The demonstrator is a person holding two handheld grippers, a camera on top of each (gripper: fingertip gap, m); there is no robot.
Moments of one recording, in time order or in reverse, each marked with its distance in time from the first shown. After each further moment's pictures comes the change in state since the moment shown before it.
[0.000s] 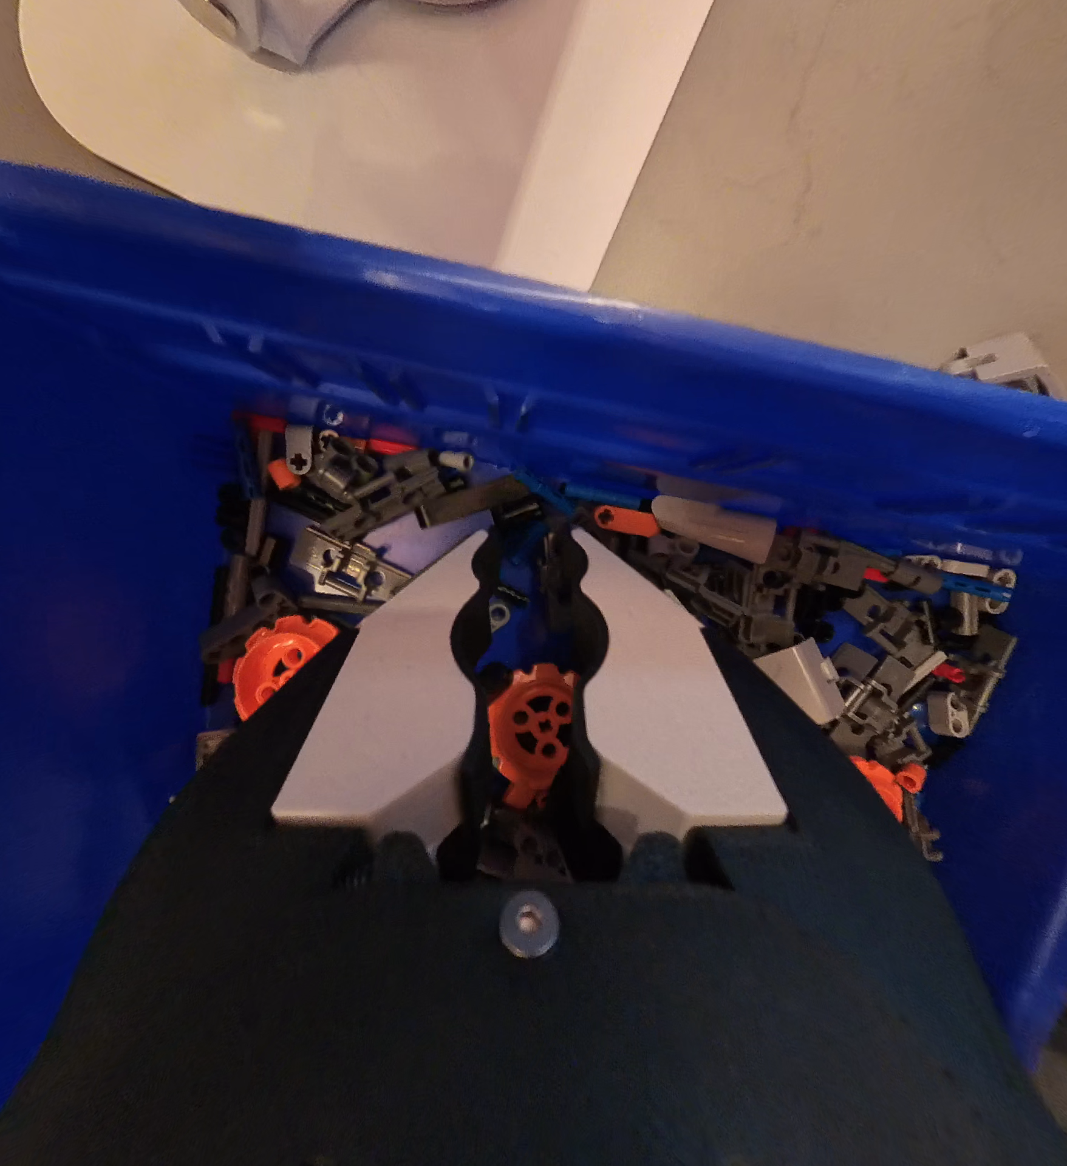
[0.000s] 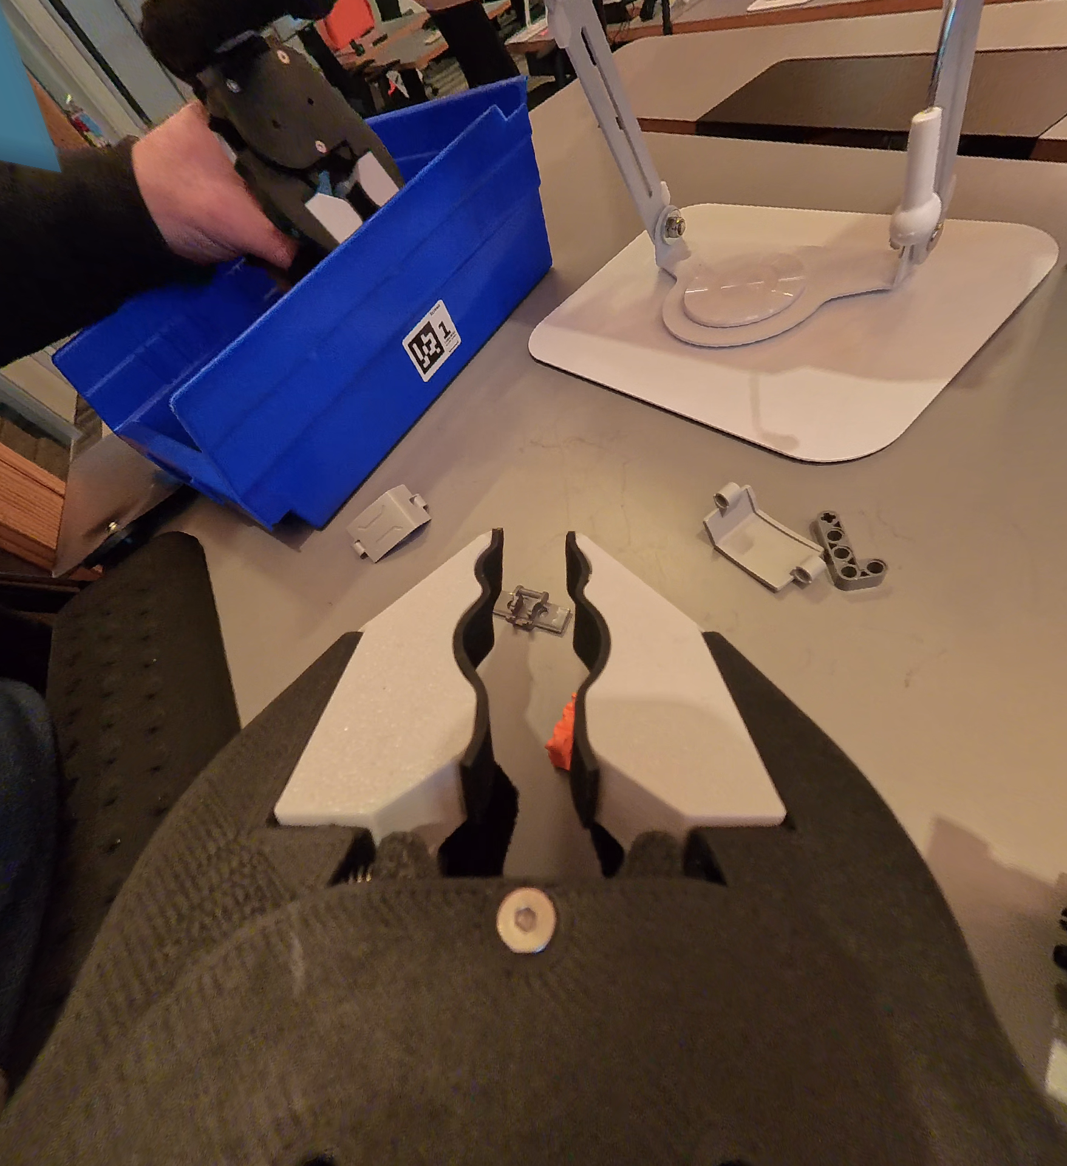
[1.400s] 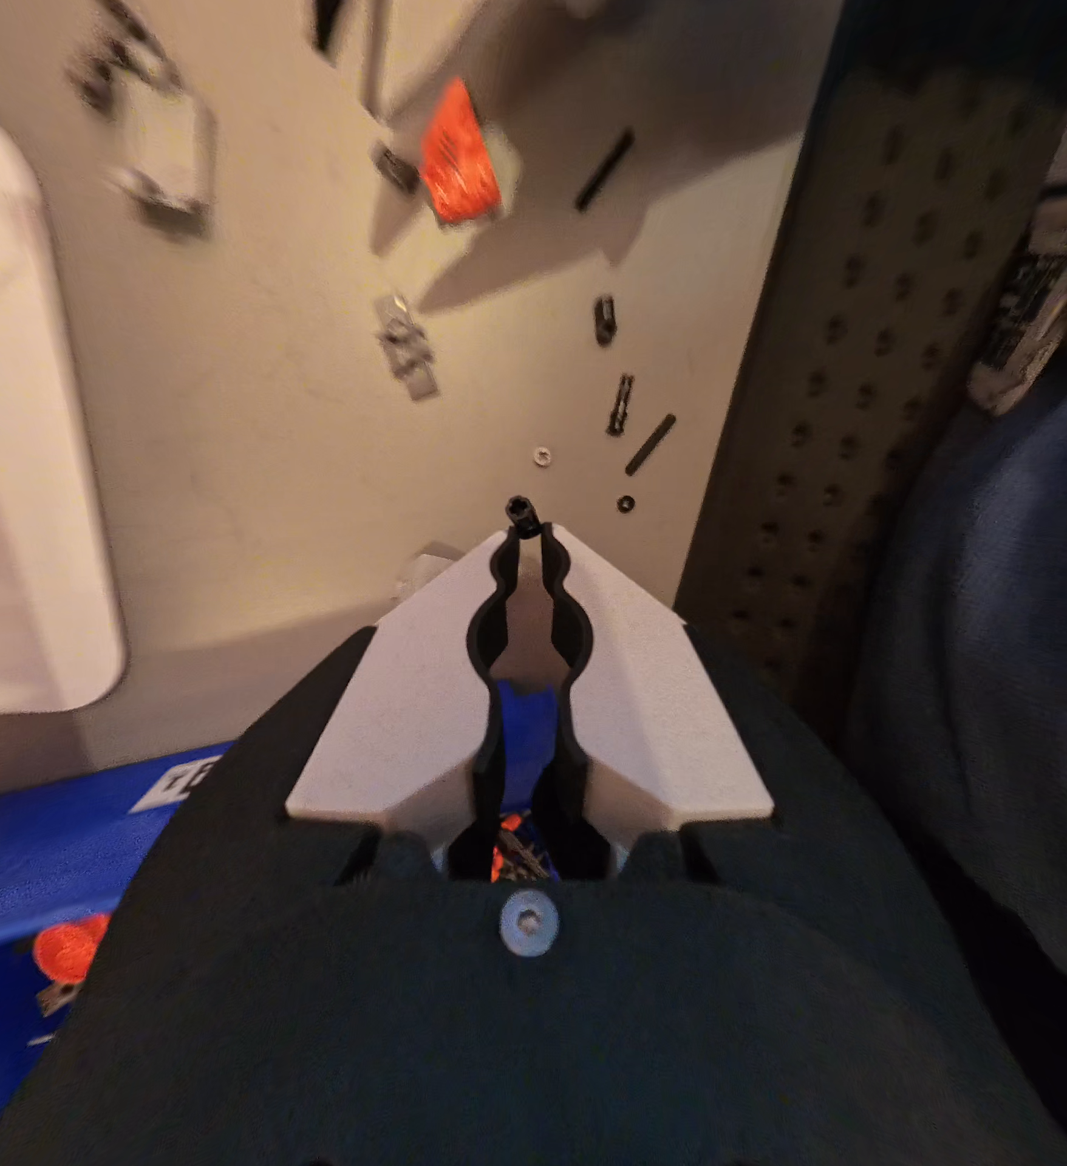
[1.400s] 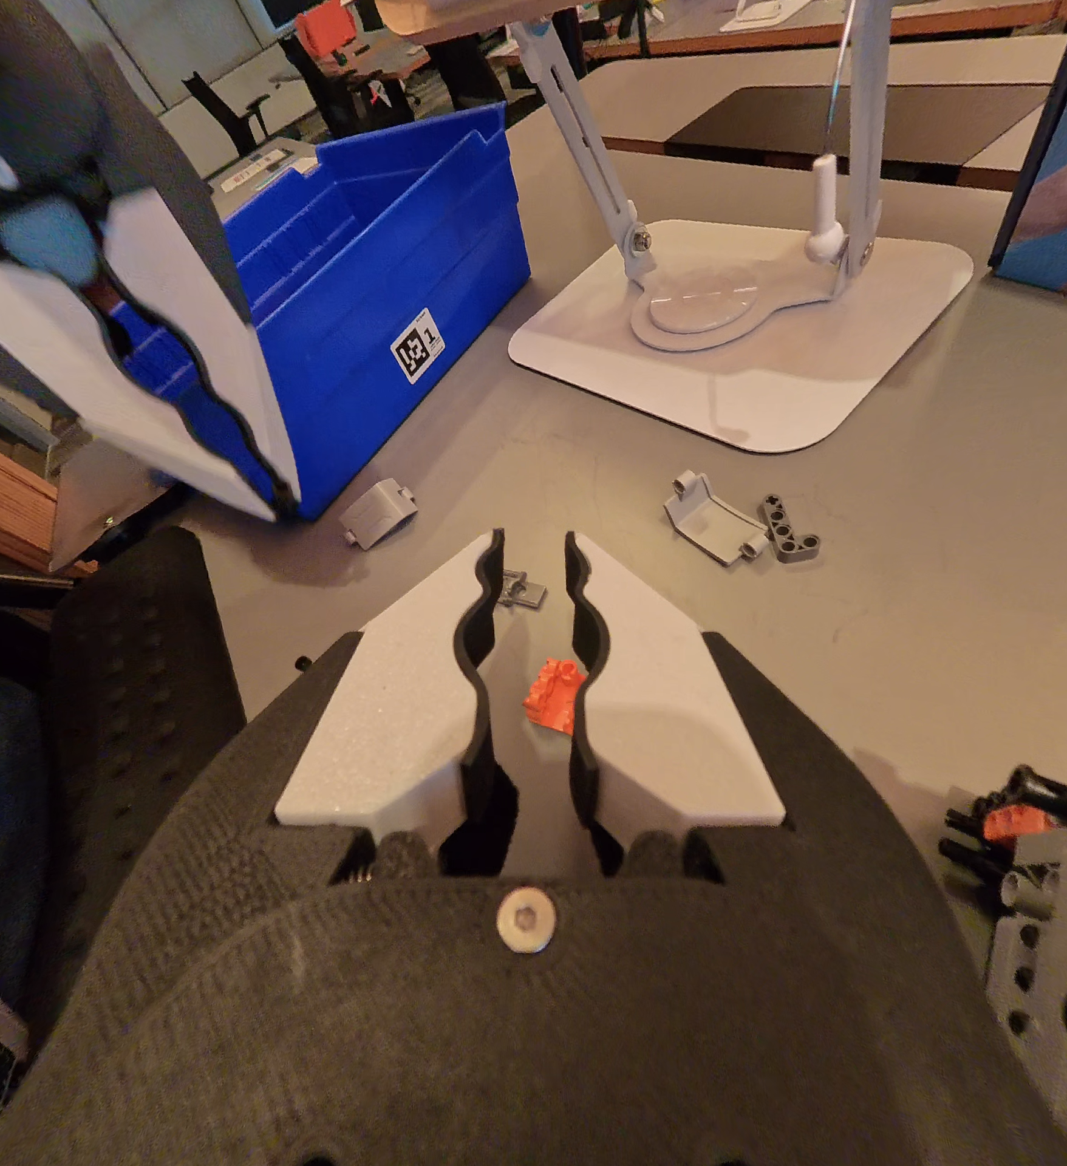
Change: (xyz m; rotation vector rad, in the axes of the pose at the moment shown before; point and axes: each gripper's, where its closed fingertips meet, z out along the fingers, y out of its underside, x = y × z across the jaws) left arm 0.204 -0.080 -0.017 -0.169 0.205 0.326; right arm 0.008 -0.003 -0.024 0.010 0.030 -0.006
